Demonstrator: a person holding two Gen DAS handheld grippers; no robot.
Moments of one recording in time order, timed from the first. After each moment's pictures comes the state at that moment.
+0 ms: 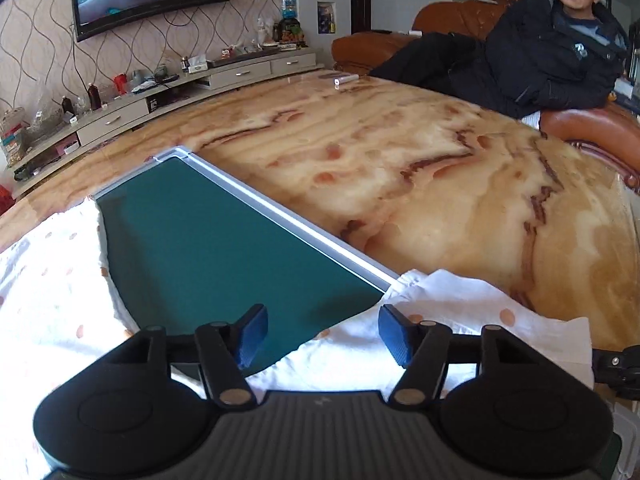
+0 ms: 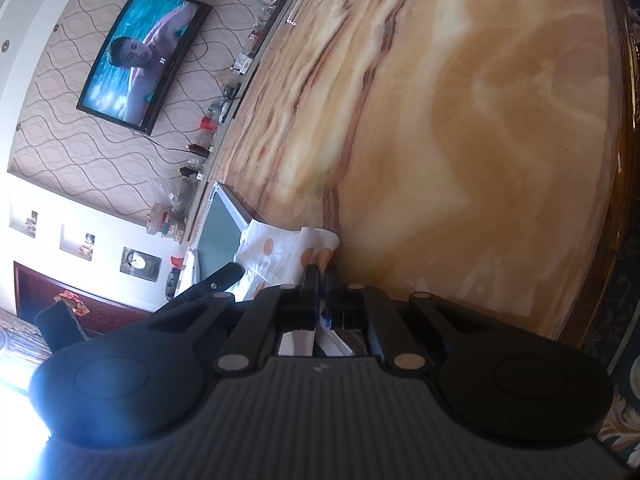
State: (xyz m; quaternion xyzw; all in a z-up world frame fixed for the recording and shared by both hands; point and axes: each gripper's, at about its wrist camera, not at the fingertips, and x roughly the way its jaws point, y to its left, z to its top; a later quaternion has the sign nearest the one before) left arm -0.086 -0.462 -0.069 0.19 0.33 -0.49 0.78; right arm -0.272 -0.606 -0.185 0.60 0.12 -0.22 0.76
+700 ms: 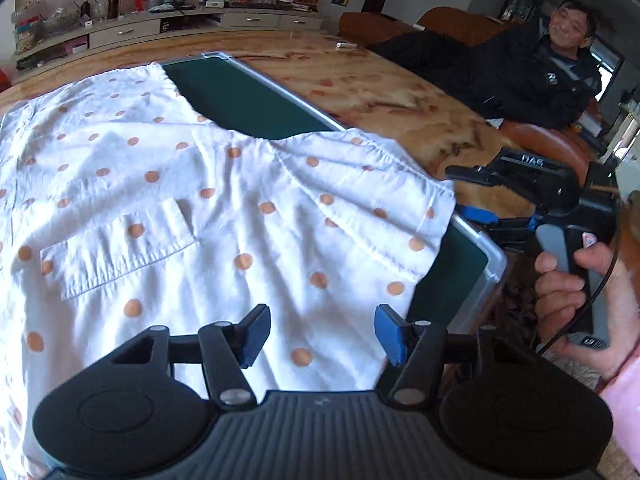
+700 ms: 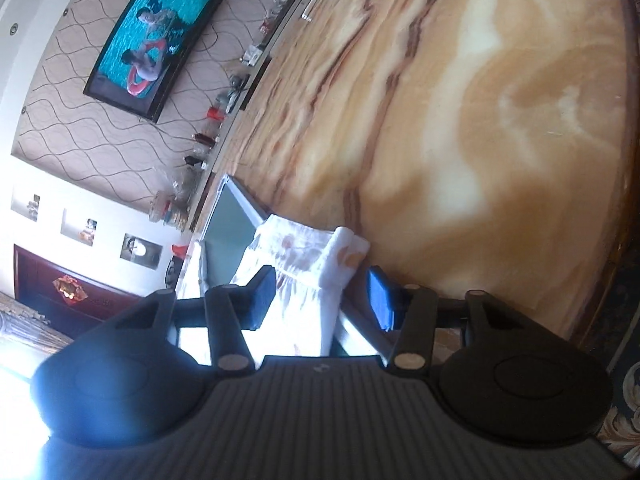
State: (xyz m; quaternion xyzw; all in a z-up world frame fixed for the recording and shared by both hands) left arm -0.154 -0.274 -0.053 0.14 0.44 -0.49 0.74; right arm -0.259 -0.612 -0.168 0.58 0.16 -0.21 0.77
